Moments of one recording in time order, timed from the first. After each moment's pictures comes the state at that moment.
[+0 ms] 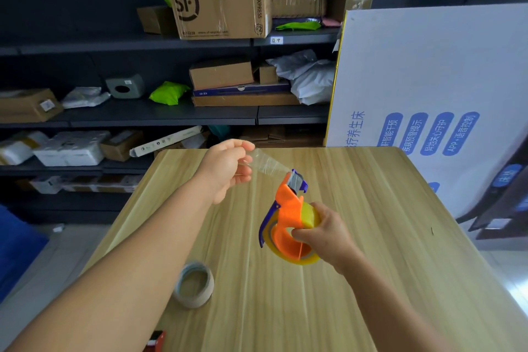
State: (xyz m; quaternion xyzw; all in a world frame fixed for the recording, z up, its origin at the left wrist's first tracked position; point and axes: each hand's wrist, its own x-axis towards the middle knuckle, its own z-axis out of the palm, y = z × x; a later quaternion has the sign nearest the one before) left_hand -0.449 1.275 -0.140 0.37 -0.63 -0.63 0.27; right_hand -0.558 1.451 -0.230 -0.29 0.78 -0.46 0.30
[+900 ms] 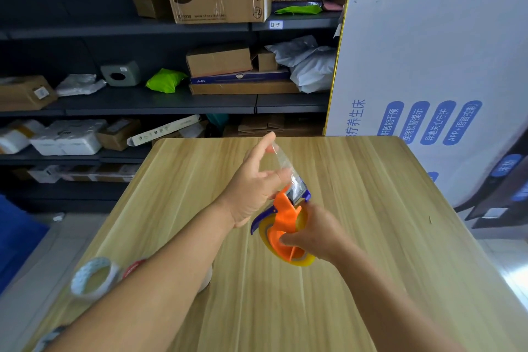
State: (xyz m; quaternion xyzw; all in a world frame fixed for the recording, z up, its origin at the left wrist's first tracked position) left_hand -0.447 1.336 -0.164 0.19 -0.67 -0.68 0.22; right_hand -0.553 1.448 -0.244 -0.36 0.83 -0.31 0.27
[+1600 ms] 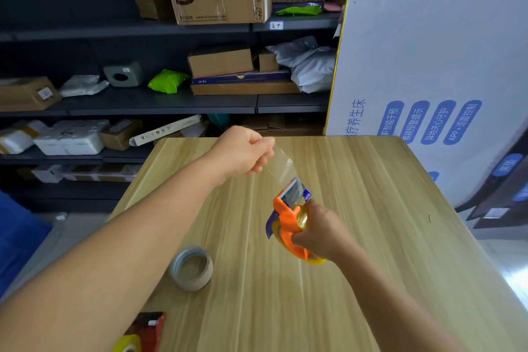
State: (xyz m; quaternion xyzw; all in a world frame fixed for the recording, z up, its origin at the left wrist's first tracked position) left_hand -0.456 1.298 -0.125 0.32 -0.84 -0.41 0.16; right_hand -0.554 1.454 -0.243 -0.37 0.87 -0.22 0.23
